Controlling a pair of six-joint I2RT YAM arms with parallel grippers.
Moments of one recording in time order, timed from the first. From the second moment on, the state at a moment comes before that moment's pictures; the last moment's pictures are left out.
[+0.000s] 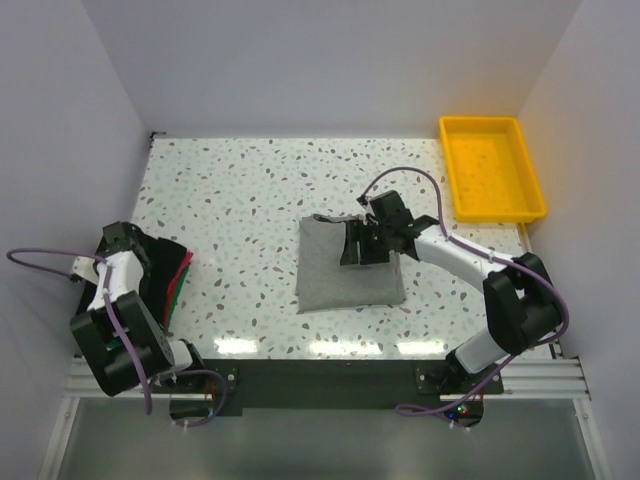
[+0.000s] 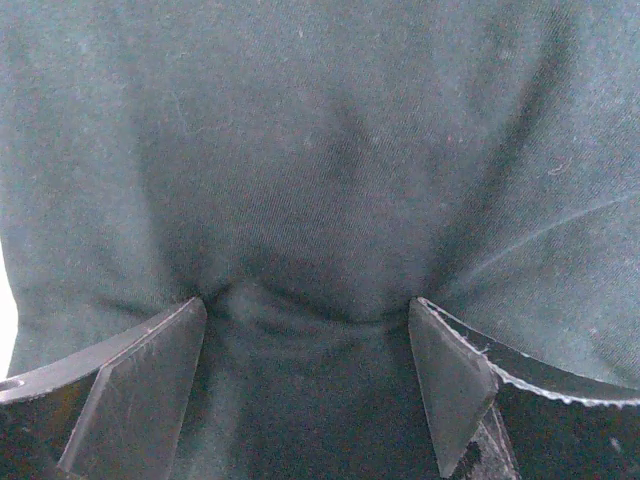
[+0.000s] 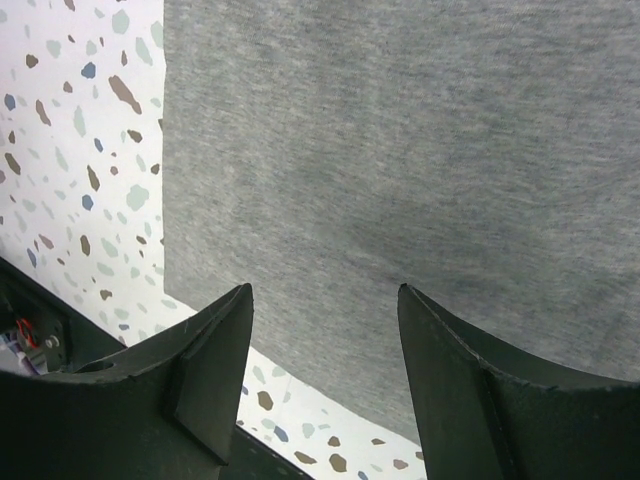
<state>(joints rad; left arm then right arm) 0.51 1.30 0.73 -0.70 -0.52 -1.00 0.54 1.55 0.99 -0.40 -0.26 0.46</state>
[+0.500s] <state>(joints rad) 0.33 1.38 0.67 -0.59 -0.70 -1.12 0.54 1.55 0.97 -0.39 -0.28 0.45</state>
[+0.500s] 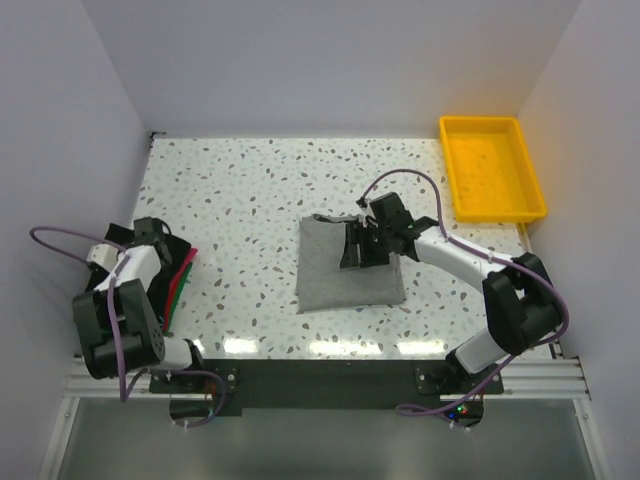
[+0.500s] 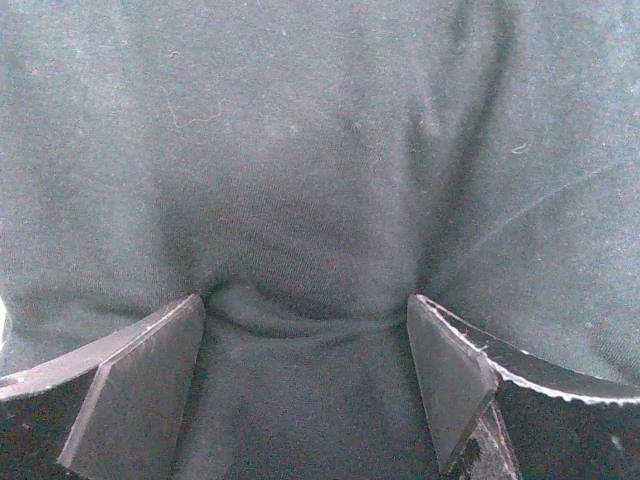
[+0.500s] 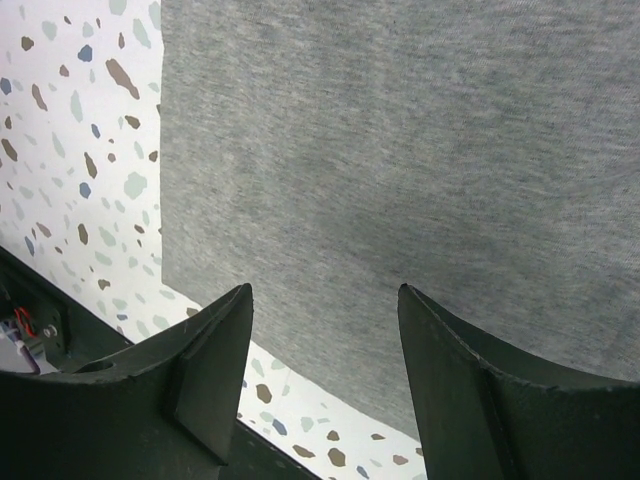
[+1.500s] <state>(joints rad) -0.26 1.75 1.06 -0.77 -0.68 -1.52 0.54 1.55 0.96 -0.39 -0.25 0.44</state>
